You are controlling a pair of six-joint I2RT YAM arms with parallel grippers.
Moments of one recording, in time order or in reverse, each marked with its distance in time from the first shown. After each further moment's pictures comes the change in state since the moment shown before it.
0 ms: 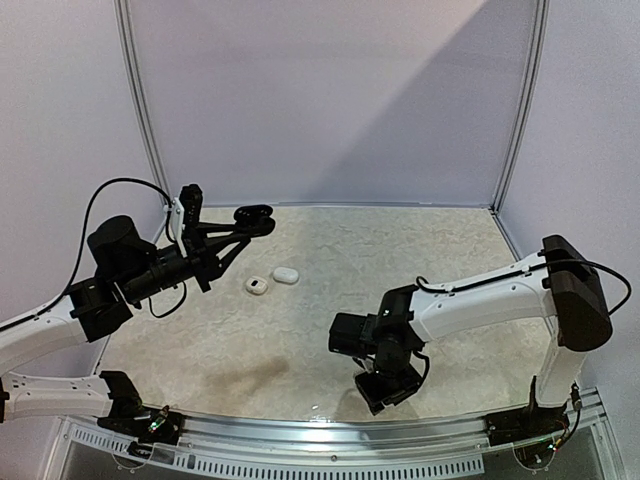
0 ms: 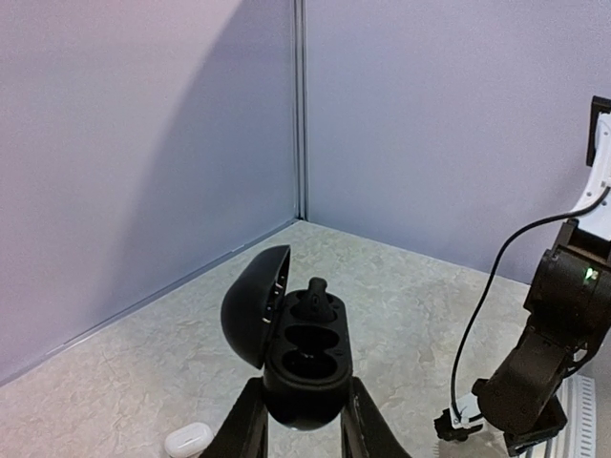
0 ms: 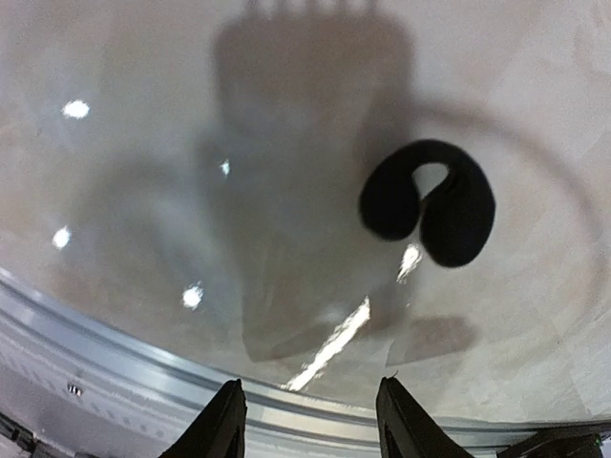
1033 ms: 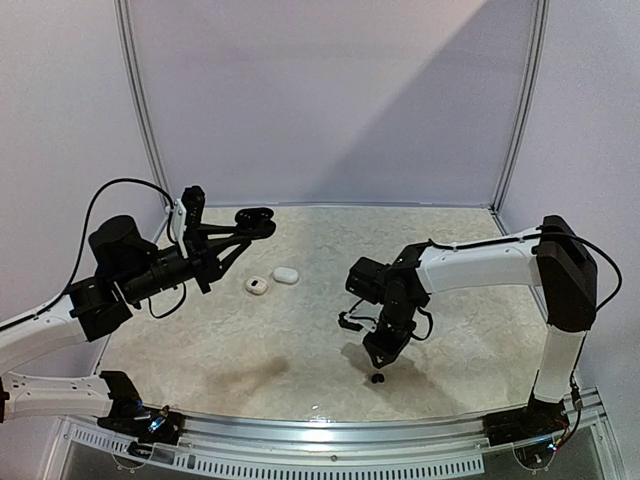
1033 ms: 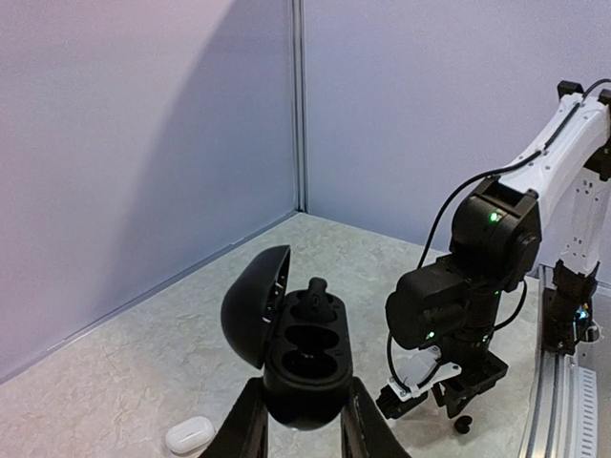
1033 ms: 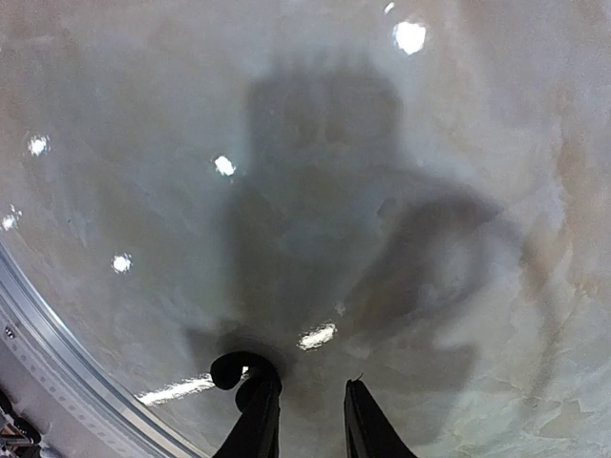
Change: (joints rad) left arm 0.000 0.001 0.005 -0.027 0.004 0.011; right arm -0.272 0.032 0.079 0.056 -0.018 -0.752
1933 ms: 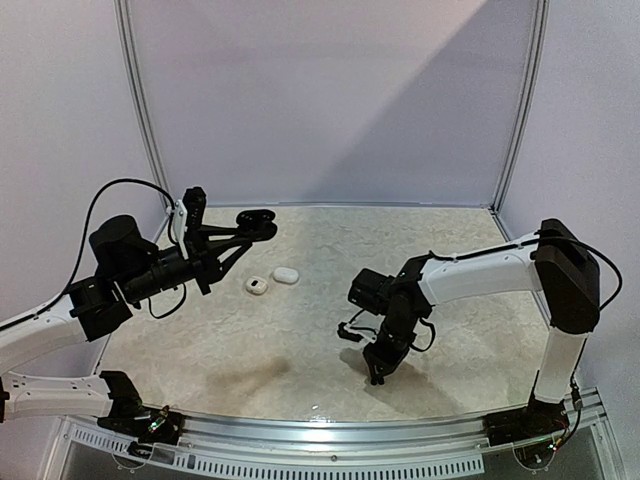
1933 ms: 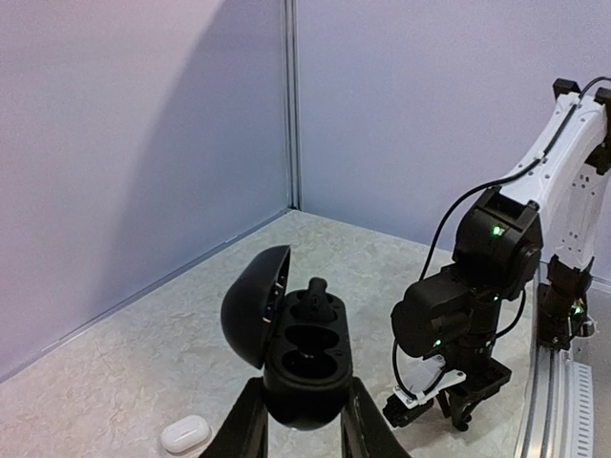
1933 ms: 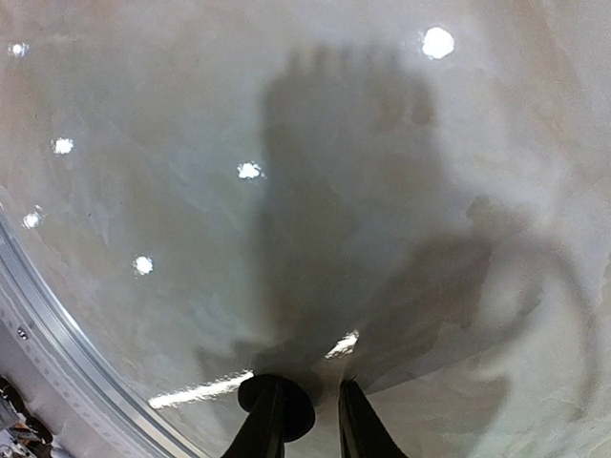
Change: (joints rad) left arm 0.002 0.002 0.002 -0.008 0.019 0.003; right arm 0.023 -0.011 -0.098 0.095 -0.078 0.020
